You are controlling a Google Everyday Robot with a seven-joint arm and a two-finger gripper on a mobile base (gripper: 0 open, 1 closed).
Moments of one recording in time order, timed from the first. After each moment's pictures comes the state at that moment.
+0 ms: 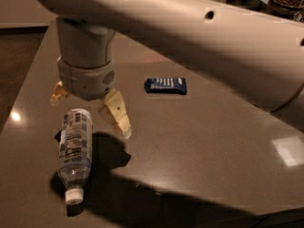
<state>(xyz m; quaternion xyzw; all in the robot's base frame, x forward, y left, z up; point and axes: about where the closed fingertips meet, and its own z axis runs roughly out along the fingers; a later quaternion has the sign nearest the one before) 0.430 0.116 0.889 -0.97 0.23 0.05 0.07</state>
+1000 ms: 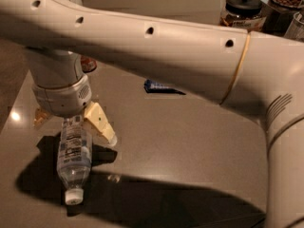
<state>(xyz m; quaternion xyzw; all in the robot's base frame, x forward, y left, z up) 0.415 0.156 0.851 -0.99 0.14 0.07 0.02</state>
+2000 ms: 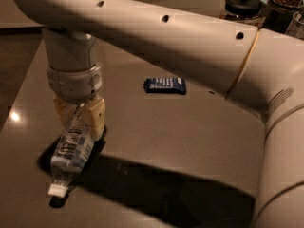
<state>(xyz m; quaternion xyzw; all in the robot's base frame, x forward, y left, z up) 0.433 0.144 0.864 -0.97 0.21 0.10 0.03</state>
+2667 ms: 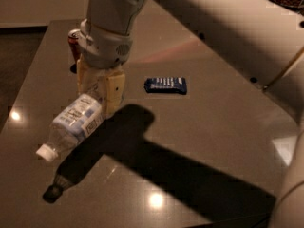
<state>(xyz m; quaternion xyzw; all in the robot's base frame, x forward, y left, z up) 0.460 0.109 0.925 -0.92 0.33 0.17 0.13</state>
